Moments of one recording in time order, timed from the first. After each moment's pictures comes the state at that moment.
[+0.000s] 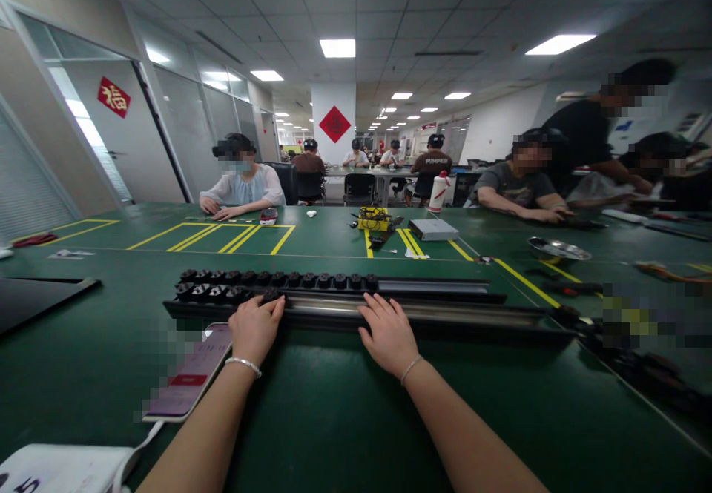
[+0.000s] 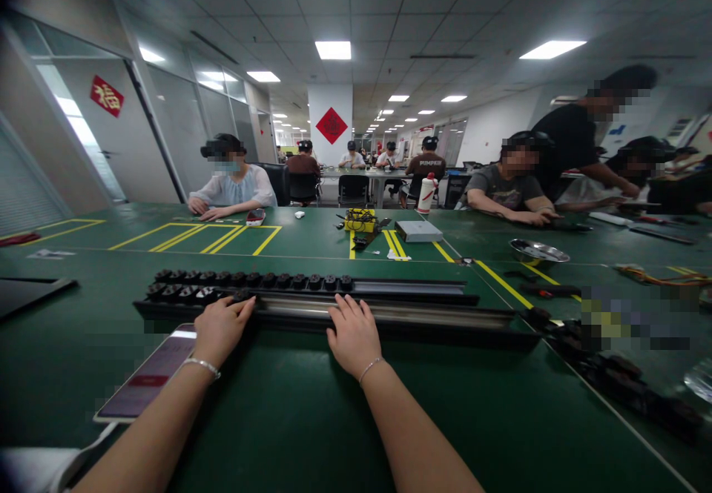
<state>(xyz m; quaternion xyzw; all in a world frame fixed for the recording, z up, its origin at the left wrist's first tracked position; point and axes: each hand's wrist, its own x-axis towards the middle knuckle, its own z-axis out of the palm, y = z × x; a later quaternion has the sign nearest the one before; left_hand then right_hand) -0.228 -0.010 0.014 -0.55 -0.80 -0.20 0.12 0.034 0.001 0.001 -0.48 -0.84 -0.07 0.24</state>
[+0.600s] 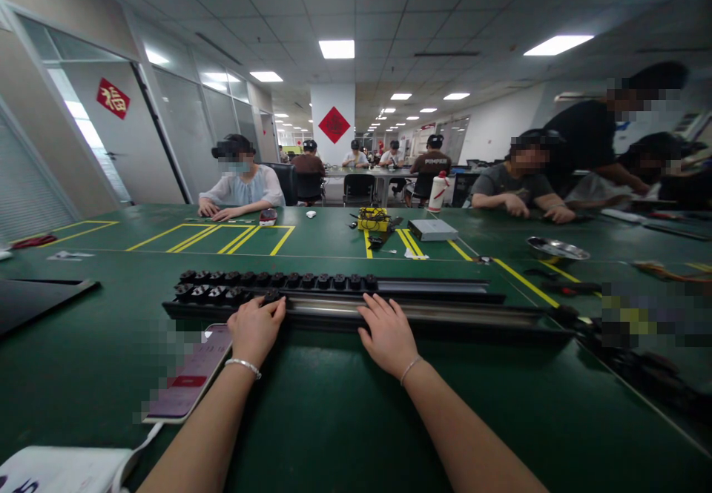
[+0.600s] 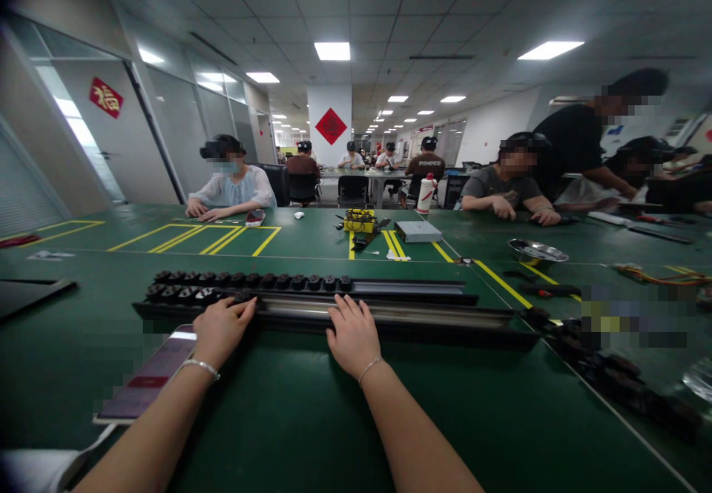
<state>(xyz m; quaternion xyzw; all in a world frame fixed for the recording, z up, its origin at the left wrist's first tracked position) -0.223 -0.011 0.017 -0.54 -0.81 -0.20 0.12 0.034 0.002 0.000 -0.48 -0.84 -0.07 0.24</state>
